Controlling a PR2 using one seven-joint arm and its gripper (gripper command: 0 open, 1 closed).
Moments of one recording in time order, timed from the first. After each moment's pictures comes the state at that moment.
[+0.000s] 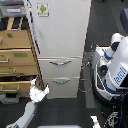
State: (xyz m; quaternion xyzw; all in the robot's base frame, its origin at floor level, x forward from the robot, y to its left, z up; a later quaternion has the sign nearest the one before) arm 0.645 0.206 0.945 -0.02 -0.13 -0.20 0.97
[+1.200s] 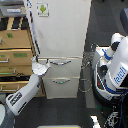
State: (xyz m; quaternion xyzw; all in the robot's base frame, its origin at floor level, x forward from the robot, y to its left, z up) arm 0.794 0.222 1.025 0.05 -0.06 -0.07 0.99
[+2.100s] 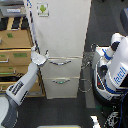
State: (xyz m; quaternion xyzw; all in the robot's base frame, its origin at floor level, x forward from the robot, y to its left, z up) arm 0.850 0.232 1.054 0.07 -0.05 -0.10 0.99
